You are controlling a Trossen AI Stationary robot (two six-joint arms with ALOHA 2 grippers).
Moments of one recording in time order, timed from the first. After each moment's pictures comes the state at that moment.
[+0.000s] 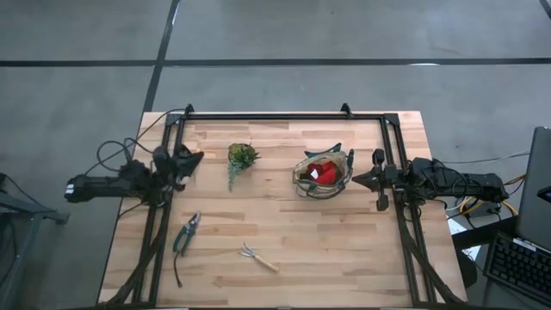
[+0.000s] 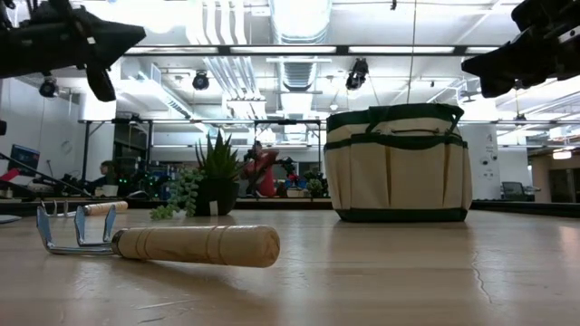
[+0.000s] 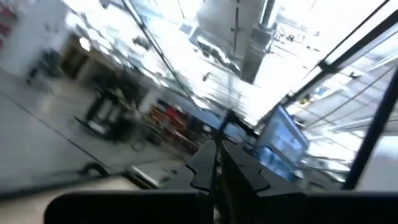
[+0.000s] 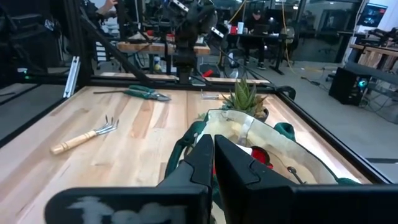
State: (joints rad) left arm 0.00 0.07 0.01 0.46 -0.35 -0.42; right arm -0.01 0.08 0.18 -0.17 0.03 -0.03
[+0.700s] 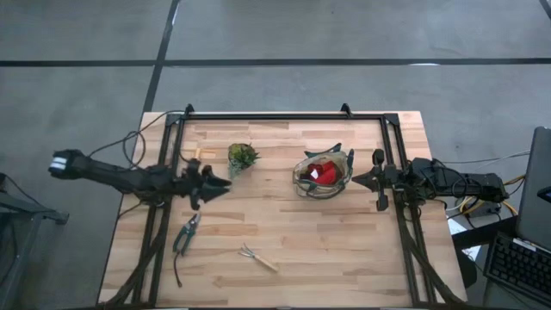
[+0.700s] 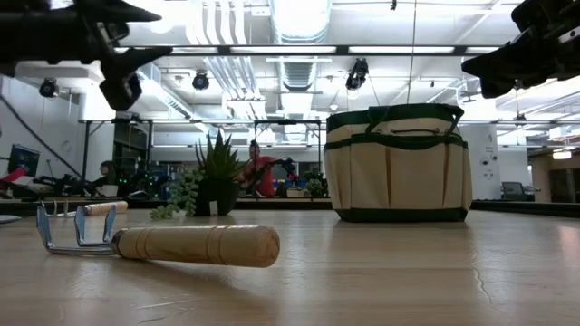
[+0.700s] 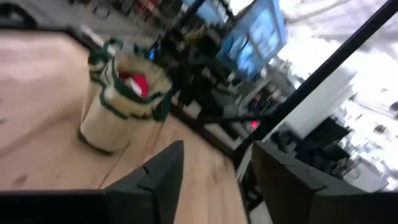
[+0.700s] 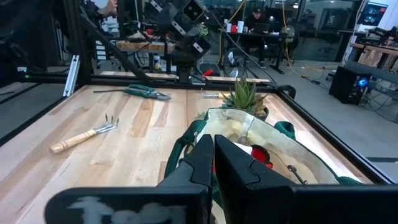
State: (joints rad) left arm -0.16 0.59 0.19 0.41 -0.16 -0.71; right arm -0.01 0.08 0.18 -0.18 0.03 -0.03
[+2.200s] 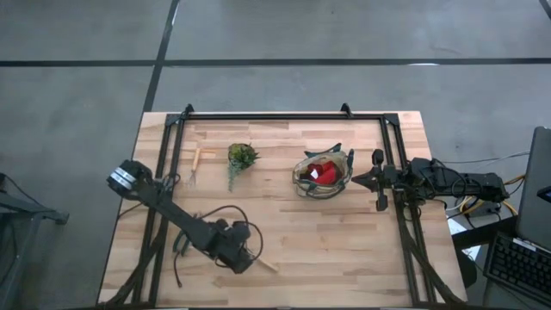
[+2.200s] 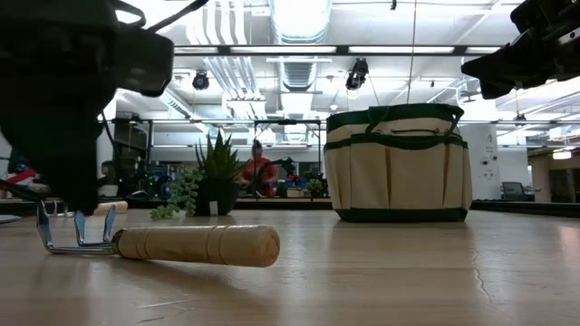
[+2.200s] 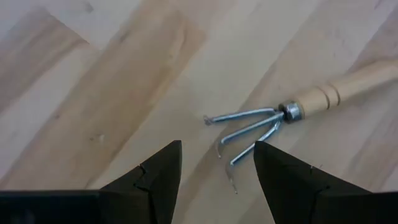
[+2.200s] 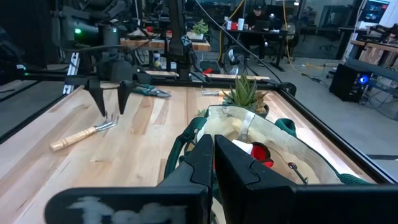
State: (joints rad) left arm -0.60 1.73 1.08 -0.60 -0.21 -1.26; right arm -0.01 0.09 0.18 -0.18 0.03 -0.03
